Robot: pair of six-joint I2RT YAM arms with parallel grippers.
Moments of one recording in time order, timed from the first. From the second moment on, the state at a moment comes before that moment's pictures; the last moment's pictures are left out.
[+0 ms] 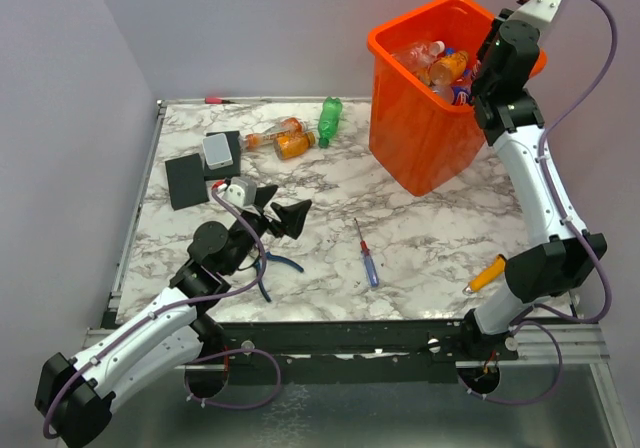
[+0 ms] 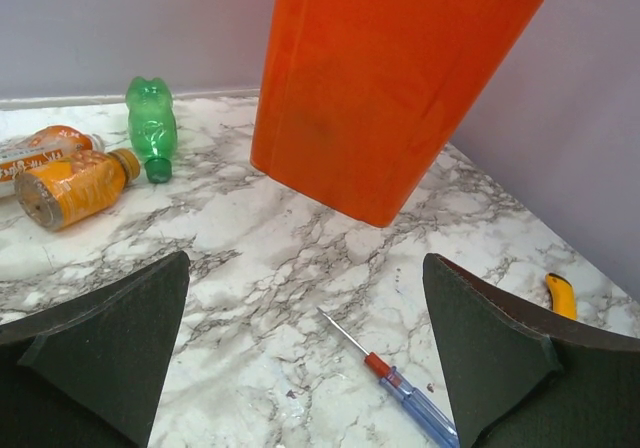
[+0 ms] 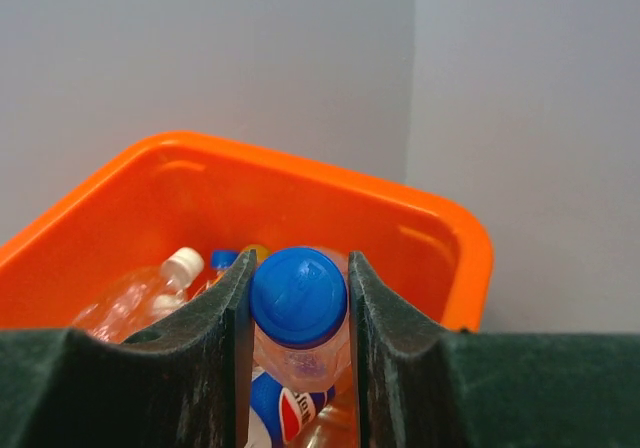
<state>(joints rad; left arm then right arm) -0.69 0.70 0.43 0.41 -0.09 -0.29 0.19 1.63 1.80 -0.04 0.69 0.02</state>
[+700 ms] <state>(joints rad) -0.69 0.73 0.43 0.40 -0.09 -0.28 0.20 1.53 1.70 -0.07 0.63 0.09</state>
